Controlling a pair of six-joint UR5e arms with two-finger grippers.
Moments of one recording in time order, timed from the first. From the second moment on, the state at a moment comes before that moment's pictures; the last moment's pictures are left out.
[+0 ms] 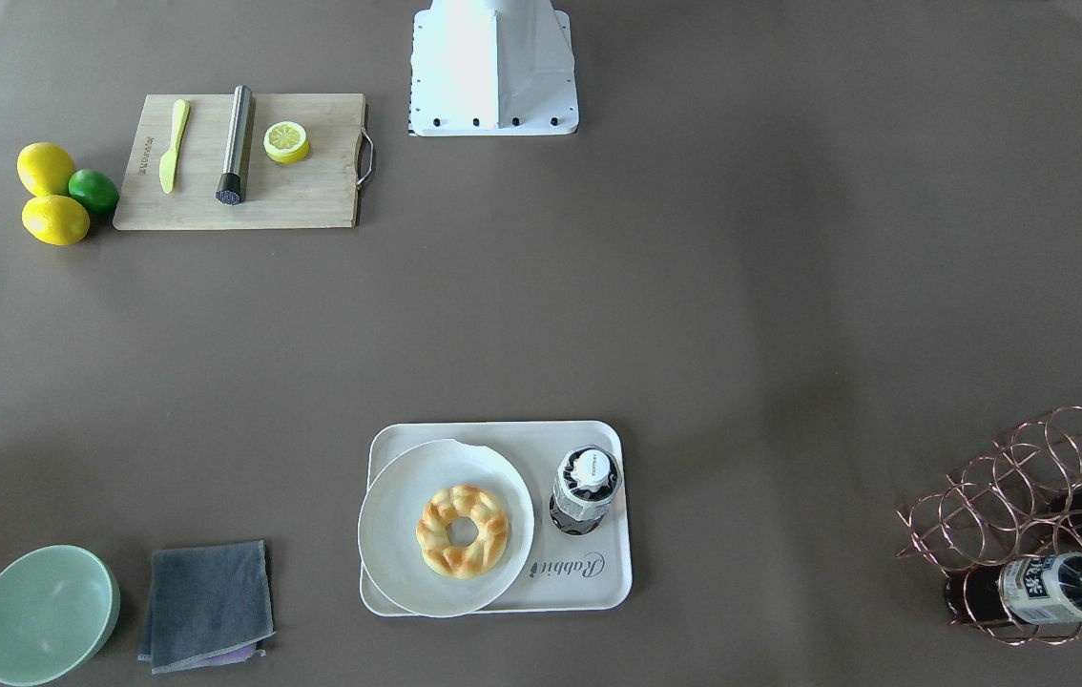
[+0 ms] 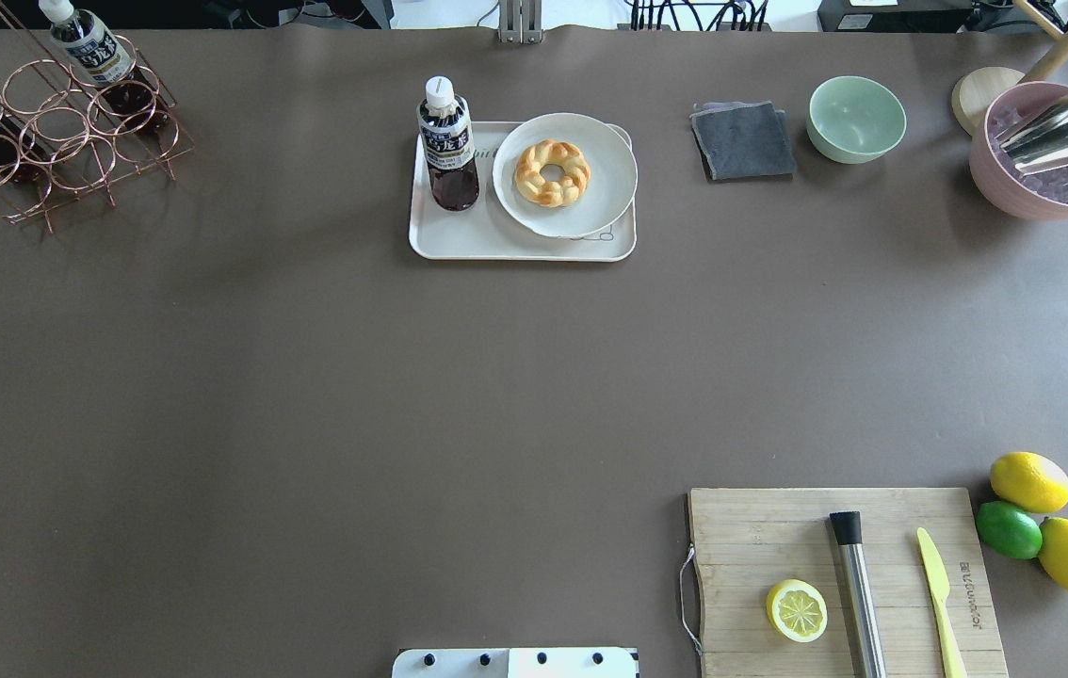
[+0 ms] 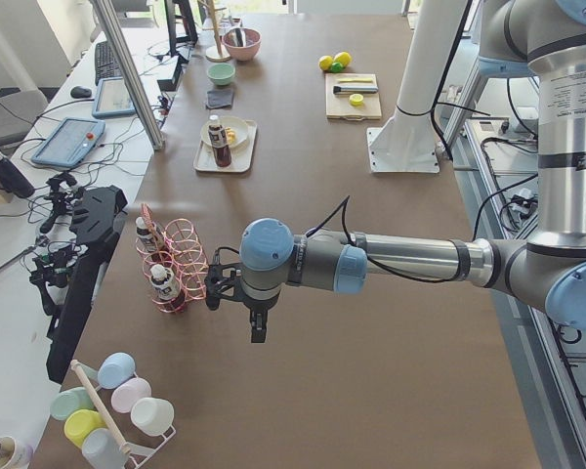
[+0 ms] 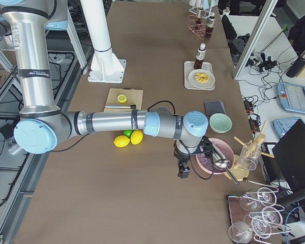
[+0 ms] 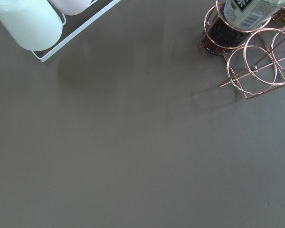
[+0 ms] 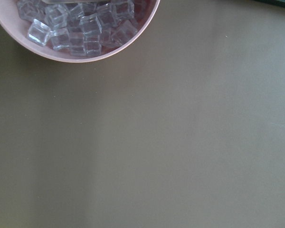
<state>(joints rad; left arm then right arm) -1.64 -1.46 -1.75 -1.66 -2.40 -0.15 1.59 -1.48 1.60 -1.78 2.27 -0.26</state>
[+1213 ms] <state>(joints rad) -1.64 -1.48 -1.72 -1.64 -2.40 -0.15 1.64 -1.50 1.54 -1.72 2.31 -0.24</state>
